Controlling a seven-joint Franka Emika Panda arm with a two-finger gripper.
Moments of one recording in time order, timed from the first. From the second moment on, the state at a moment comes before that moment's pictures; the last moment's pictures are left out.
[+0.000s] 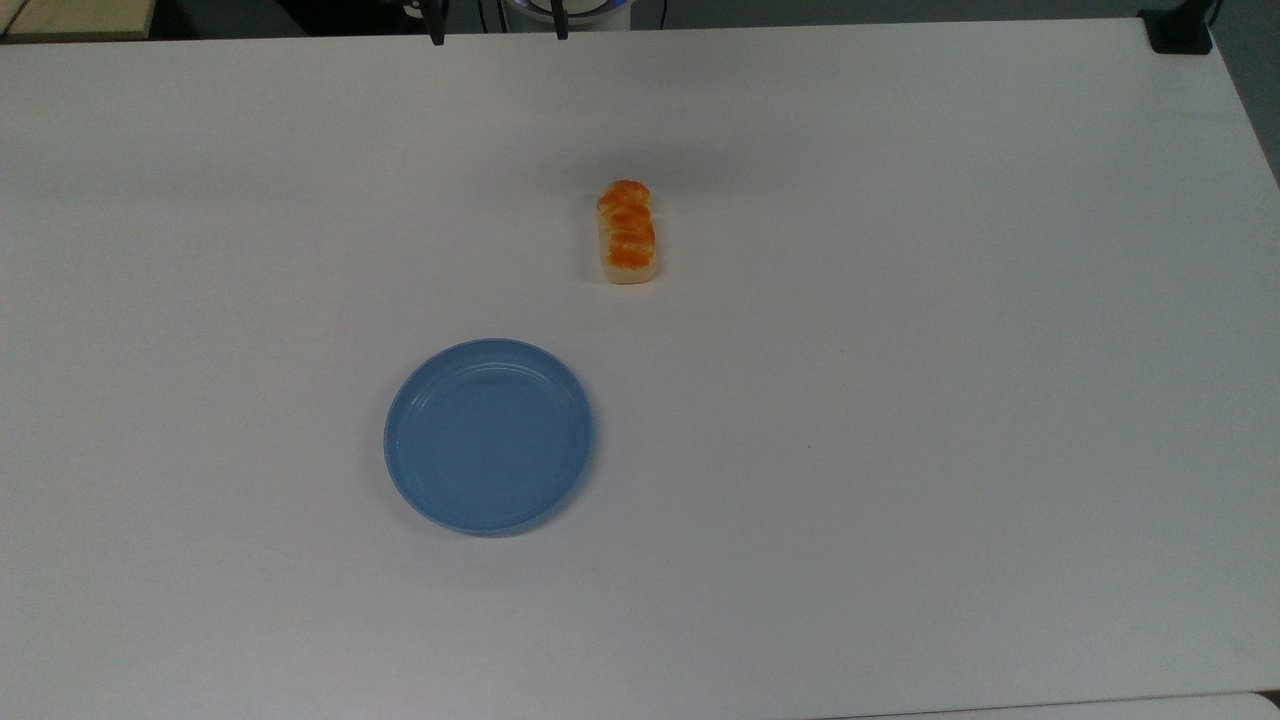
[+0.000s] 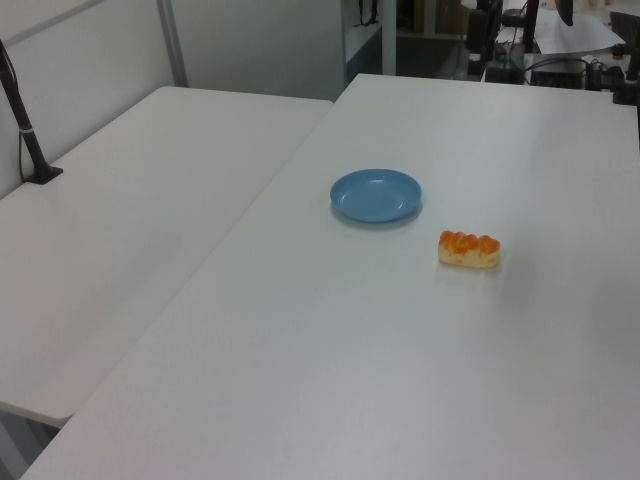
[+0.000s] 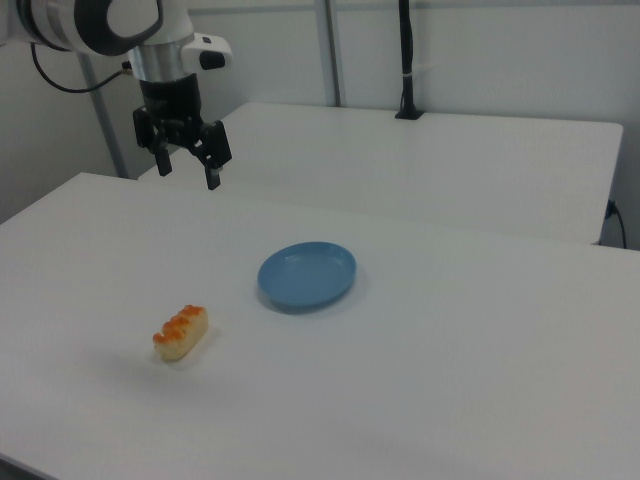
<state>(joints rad) 0.10 0.00 -0.15 -1.58 0.07 1.60 -0.06</state>
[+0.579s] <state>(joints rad) 0.10 0.00 -0.18 -1.58 0.07 1.67 -0.06</state>
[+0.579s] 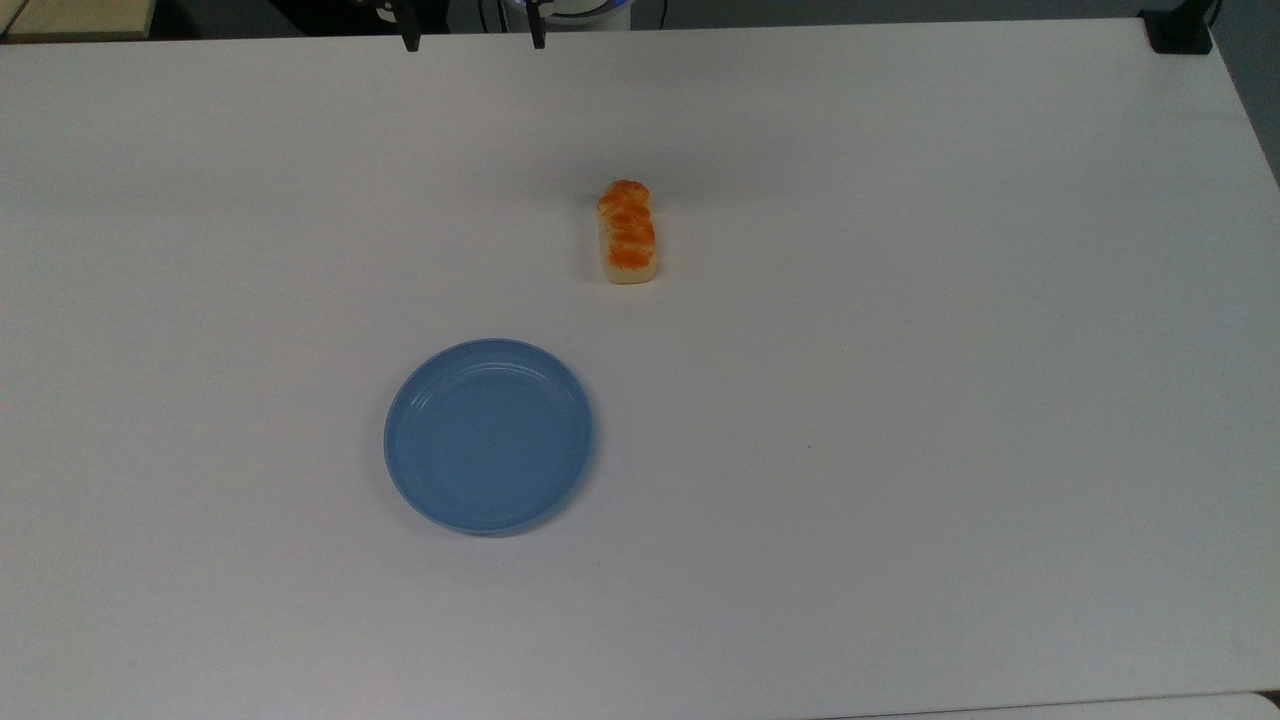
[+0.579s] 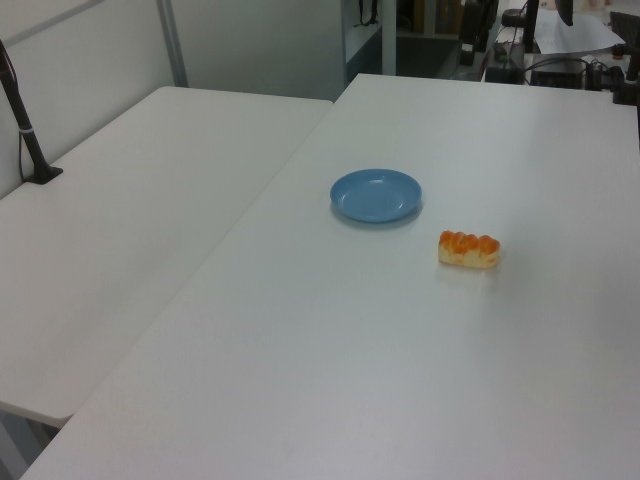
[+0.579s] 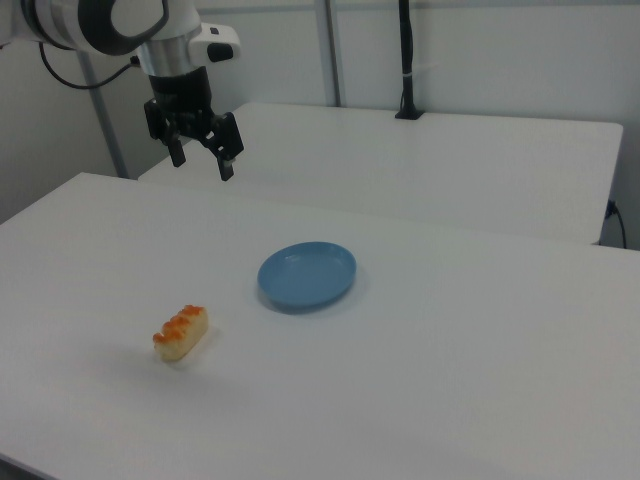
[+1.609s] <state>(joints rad) 0.11 0.00 -0.16 -1.60 0.07 1.67 -0.06</state>
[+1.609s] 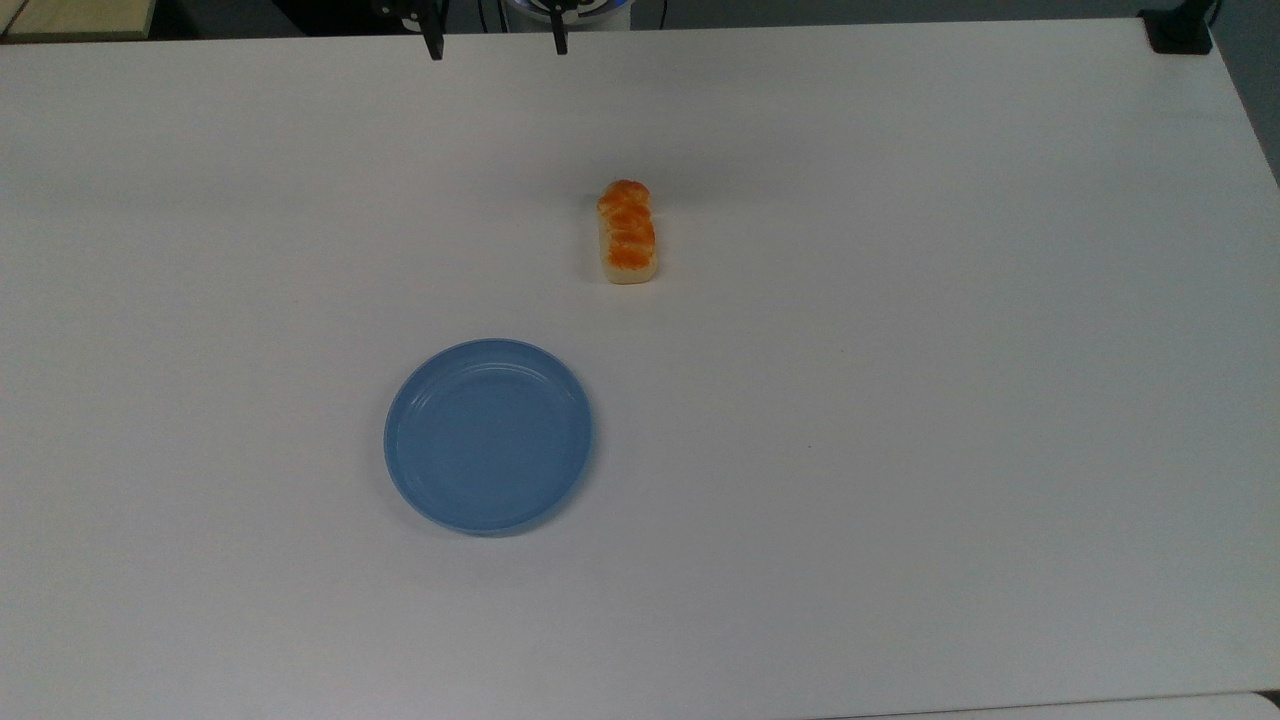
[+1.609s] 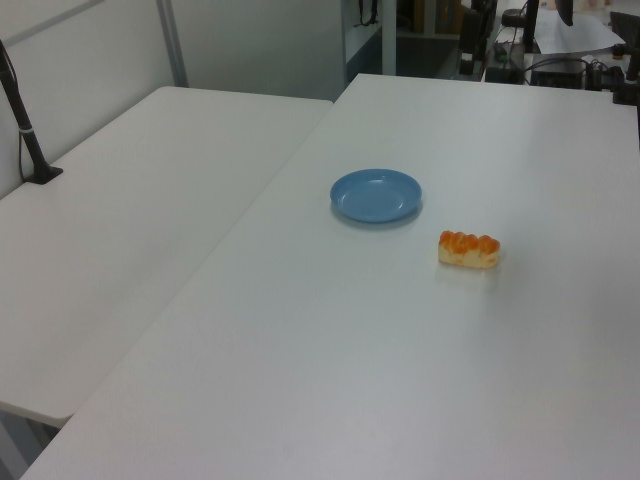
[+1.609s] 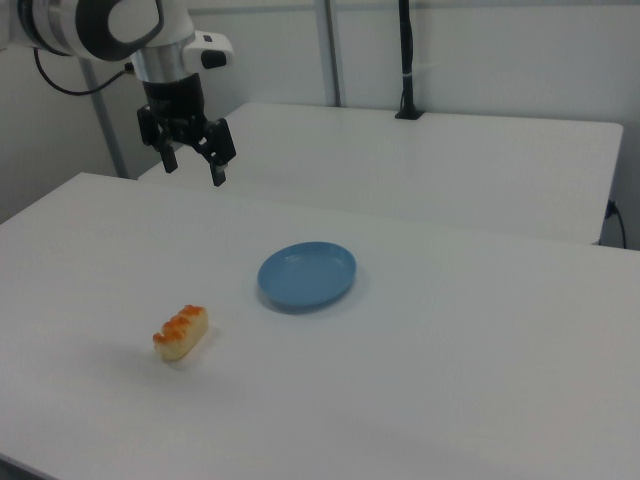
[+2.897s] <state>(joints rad) 0.11 0.00 -0.14 -1.65 0.06 1.67 -0.06</state>
